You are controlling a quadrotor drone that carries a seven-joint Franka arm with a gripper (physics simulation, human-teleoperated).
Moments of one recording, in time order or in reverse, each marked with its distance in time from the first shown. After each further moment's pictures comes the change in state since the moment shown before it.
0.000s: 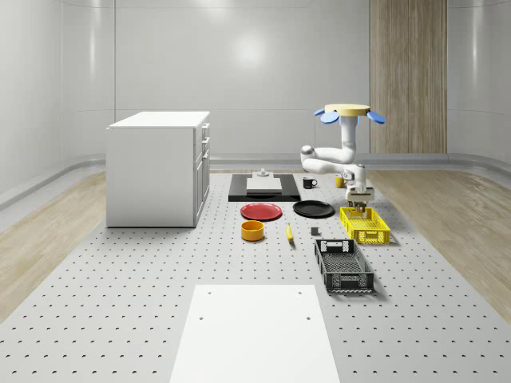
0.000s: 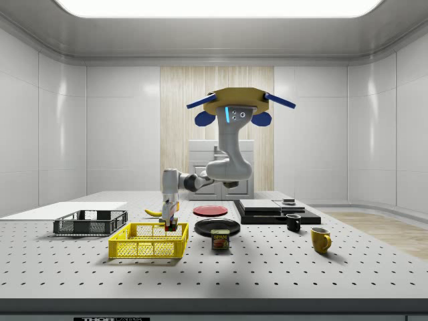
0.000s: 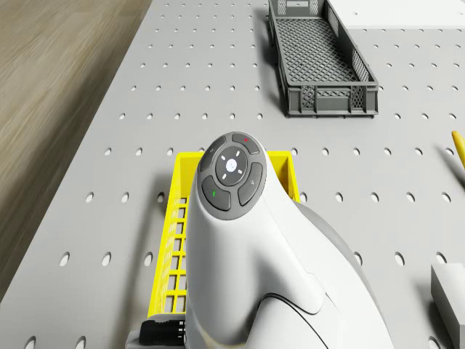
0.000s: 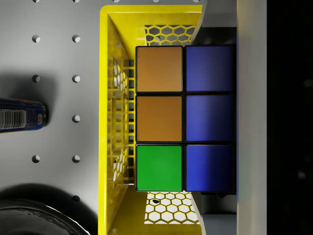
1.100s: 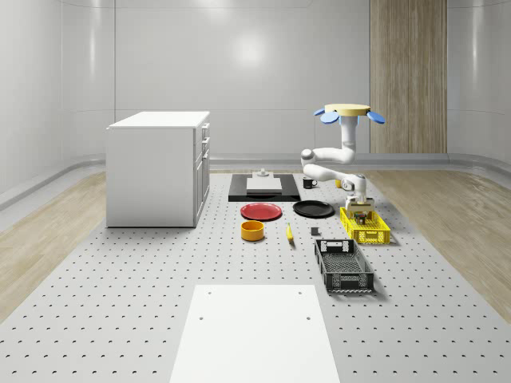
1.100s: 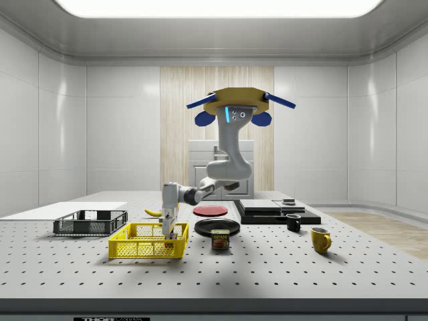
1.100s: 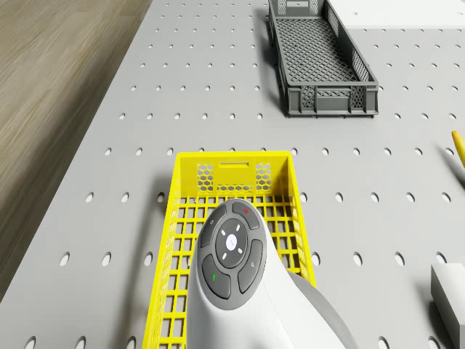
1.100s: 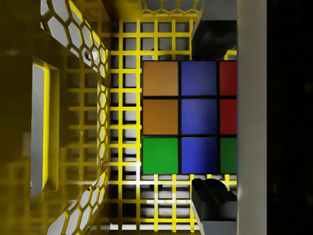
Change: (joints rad) arm -0.044 0.011 -0.233 0.084 -0.218 0.096 -0.004
